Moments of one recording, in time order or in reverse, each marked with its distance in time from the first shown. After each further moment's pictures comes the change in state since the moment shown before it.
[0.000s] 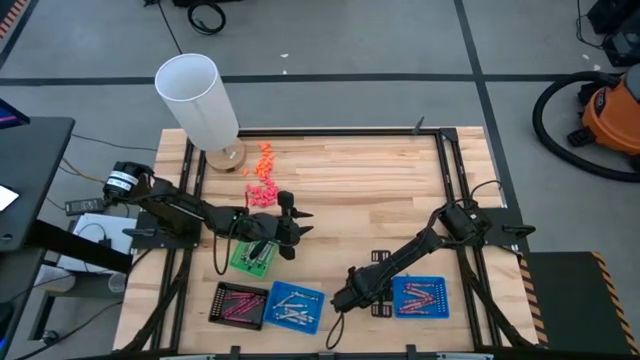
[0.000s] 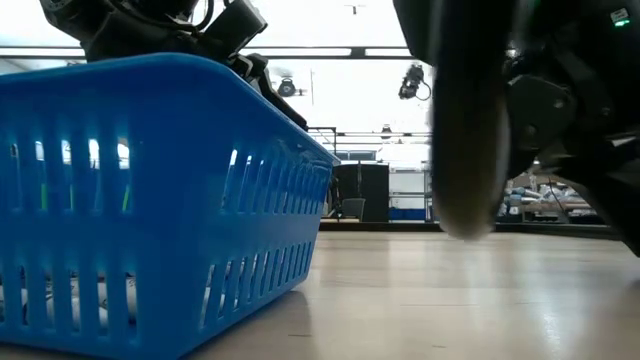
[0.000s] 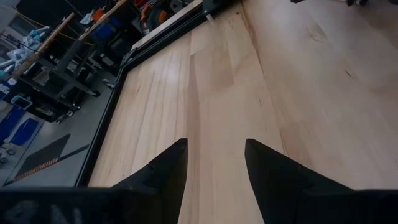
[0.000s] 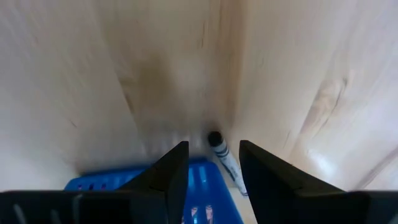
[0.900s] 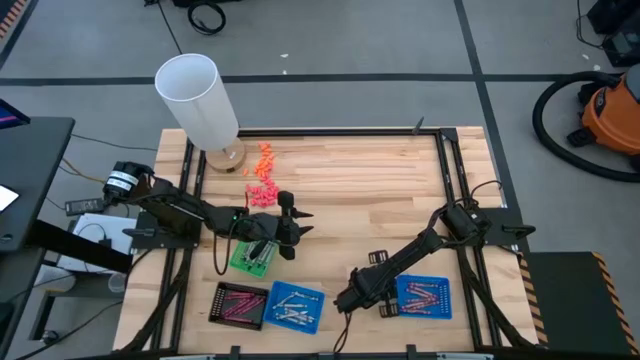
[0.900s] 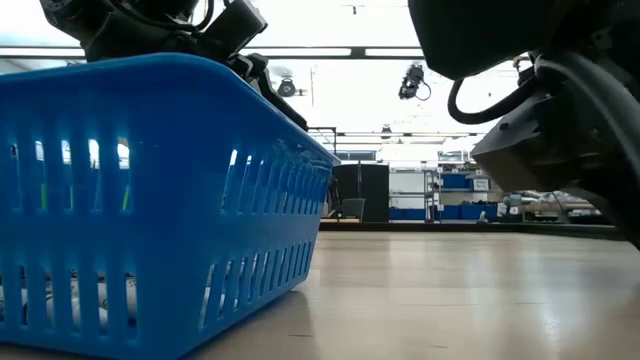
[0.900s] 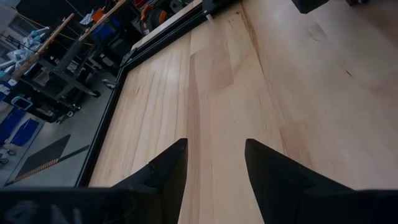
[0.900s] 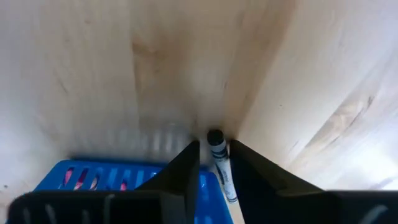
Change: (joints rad) left arm 0.000 0.000 0.001 -0.001 0.000 0.004; right arm 0.001 -0.005 -0.054 0.042 0.025 -0.198
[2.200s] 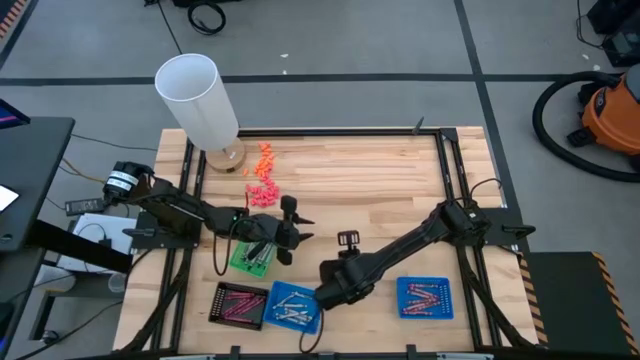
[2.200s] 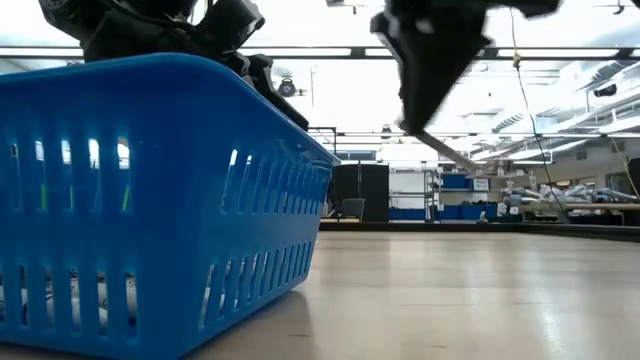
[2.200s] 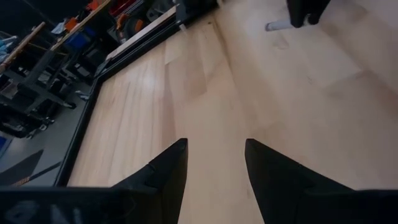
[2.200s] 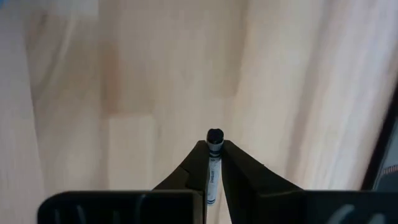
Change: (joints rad) left arm -0.003 0.000 0.000 -0.012 0.098 0.000; right arm -0.041 0.002 0.413 -0.151 0.535 0.009
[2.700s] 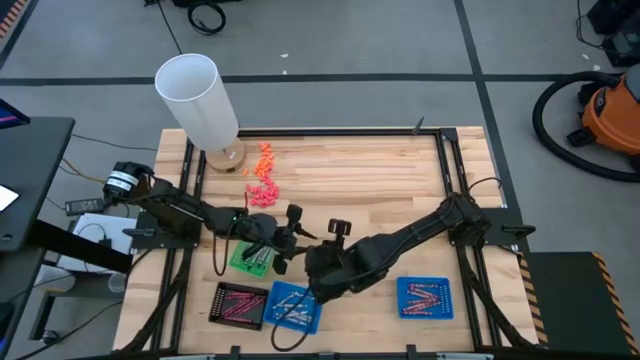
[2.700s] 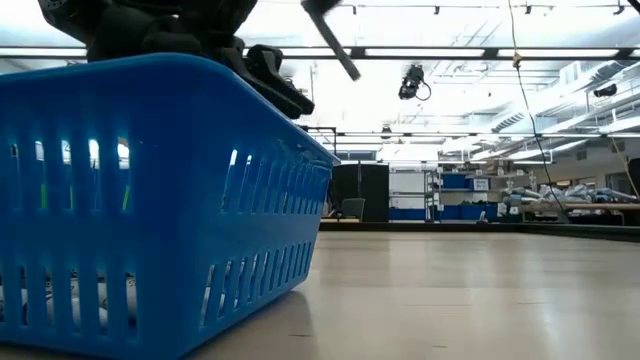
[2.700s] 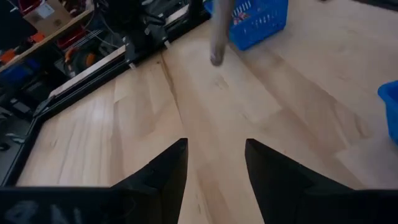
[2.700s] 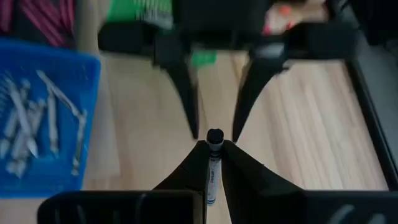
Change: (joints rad) left arm -0.003 0.000 0.000 0.044 0.254 -0.004; right arm -0.020 -0.074 0.179 0.196 0.164 0.085
